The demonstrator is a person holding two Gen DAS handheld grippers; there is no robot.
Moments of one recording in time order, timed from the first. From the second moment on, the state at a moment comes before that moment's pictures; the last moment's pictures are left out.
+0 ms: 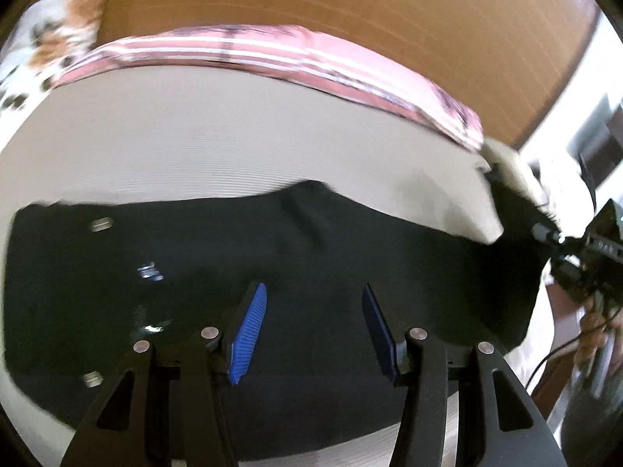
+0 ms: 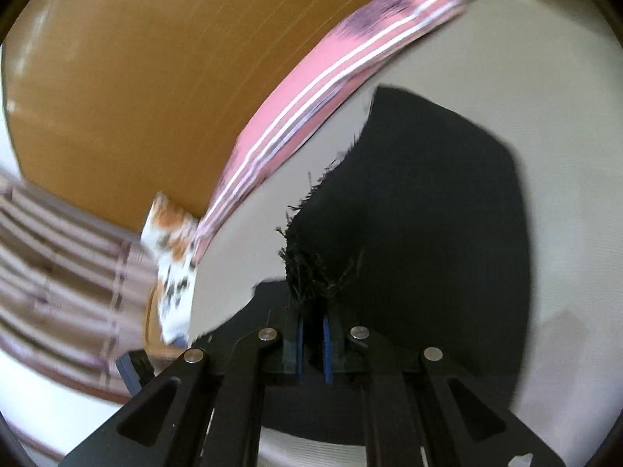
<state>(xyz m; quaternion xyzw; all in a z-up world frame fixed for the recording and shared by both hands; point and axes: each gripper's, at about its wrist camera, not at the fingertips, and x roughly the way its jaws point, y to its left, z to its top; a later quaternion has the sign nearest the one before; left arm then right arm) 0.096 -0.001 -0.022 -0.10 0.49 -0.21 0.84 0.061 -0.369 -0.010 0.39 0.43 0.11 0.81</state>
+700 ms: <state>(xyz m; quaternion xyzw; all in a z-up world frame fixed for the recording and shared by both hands) 0.081 0.035 -0.029 -0.17 0.51 -0.26 0.80 0.060 -0.176 -0.081 0.13 0.58 0.21 0.77</state>
